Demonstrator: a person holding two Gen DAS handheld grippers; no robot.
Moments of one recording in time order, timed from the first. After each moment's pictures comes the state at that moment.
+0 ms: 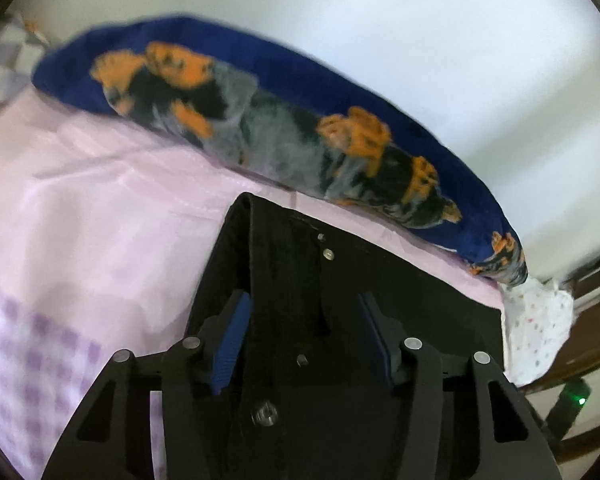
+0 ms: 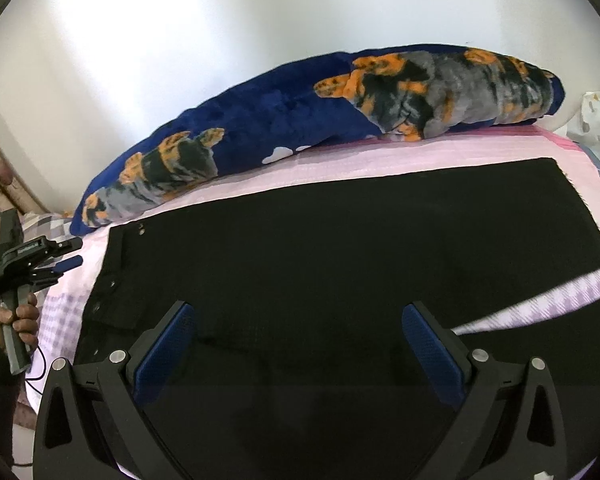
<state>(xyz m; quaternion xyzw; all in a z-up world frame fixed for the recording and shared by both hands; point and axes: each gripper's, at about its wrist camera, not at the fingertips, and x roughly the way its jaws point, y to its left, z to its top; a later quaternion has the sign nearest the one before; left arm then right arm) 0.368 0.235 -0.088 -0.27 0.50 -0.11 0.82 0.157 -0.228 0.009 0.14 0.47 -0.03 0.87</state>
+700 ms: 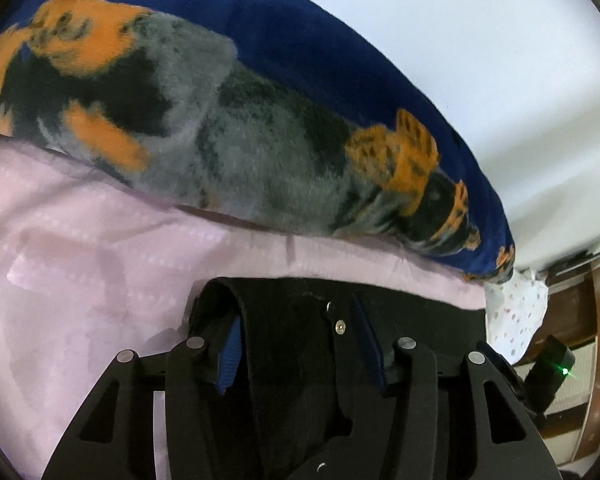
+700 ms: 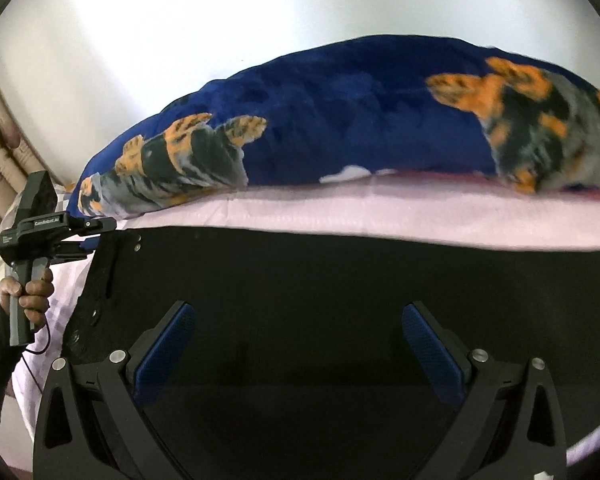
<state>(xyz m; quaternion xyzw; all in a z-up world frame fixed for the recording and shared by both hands) 0.468 0.221 -0.134 -0.29 0.53 -0.19 0.78 0.291 -0.191 -0.036 0.09 0.49 0.06 0.87</state>
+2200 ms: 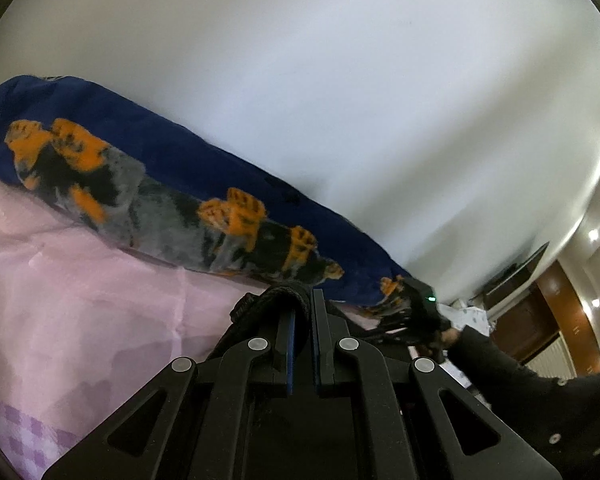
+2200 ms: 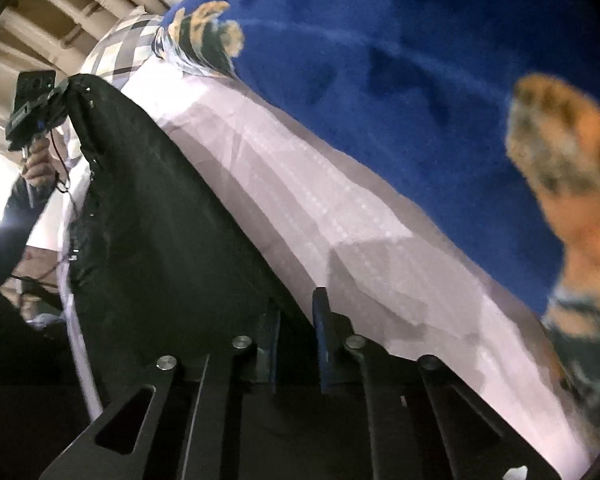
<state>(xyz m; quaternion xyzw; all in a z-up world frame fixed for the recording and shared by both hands) 0.363 0.231 -0.041 -0.33 0.35 -0.27 0.83 0.408 -0.258 -0.070 -0.07 0.64 0.37 0.67</state>
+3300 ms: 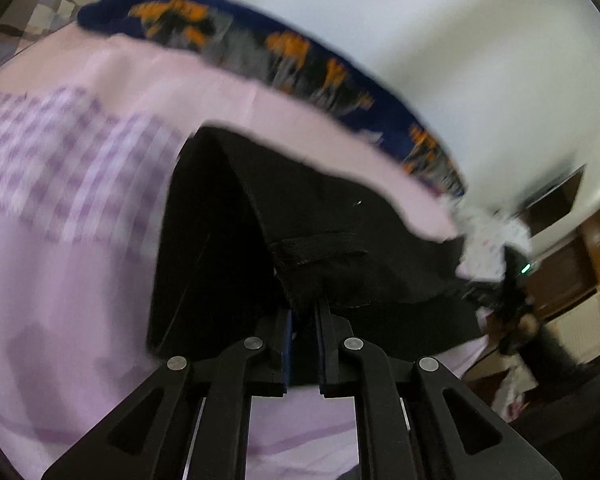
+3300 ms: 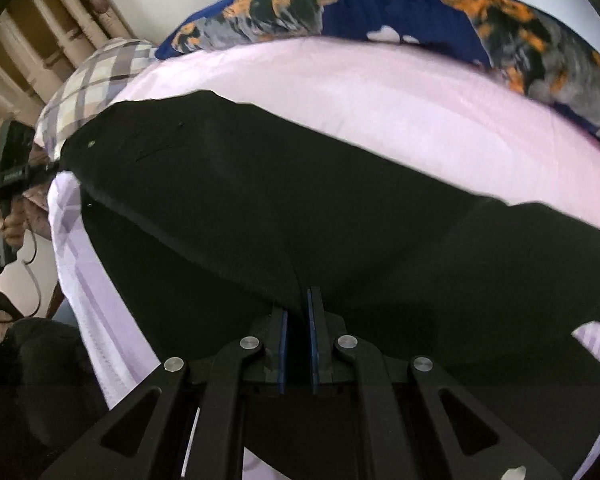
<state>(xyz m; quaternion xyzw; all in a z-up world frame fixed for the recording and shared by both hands) 0.139 0.228 -0.087 -0.23 0.50 -0.23 0.81 0.120 -0.231 -0.026 -0.01 0.59 0.21 0.78</state>
